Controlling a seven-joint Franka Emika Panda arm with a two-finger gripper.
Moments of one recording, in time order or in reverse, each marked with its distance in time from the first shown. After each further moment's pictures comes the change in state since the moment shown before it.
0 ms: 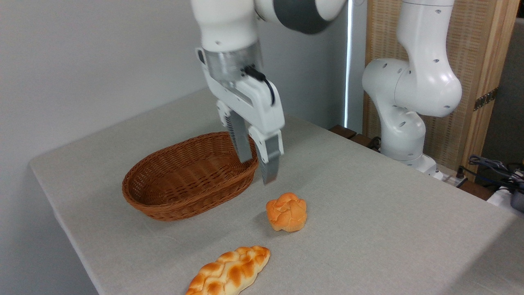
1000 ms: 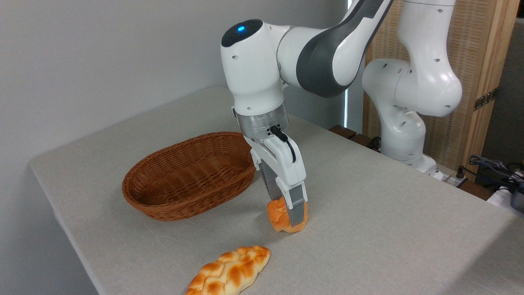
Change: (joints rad) arm 0.009 -0.013 0.000 -0.284 0.101 0.241 0.063
